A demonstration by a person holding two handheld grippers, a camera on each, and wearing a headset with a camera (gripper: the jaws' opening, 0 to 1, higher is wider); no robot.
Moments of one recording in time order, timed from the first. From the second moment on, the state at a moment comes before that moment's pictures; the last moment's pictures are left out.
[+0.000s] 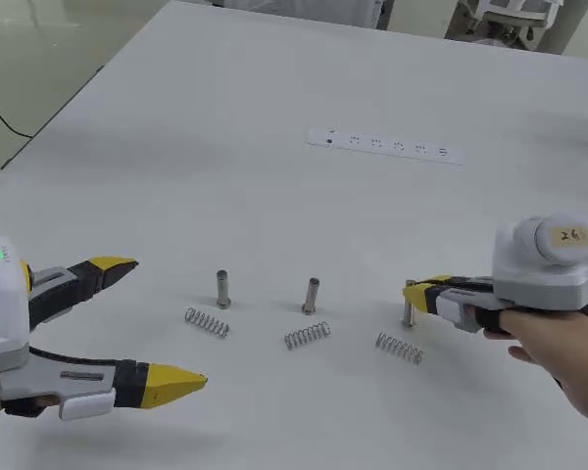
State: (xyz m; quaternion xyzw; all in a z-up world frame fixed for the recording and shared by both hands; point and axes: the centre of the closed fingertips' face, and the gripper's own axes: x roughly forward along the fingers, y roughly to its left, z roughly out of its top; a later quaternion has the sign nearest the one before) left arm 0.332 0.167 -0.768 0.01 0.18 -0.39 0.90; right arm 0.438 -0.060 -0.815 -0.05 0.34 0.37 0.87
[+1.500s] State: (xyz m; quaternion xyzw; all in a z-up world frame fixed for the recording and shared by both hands) left arm 0.328 0.163 -0.766 0.01 0.19 -0.39 0.90; right arm 0.421 -0.063 -0.815 -0.08 0.31 0.38 0.87
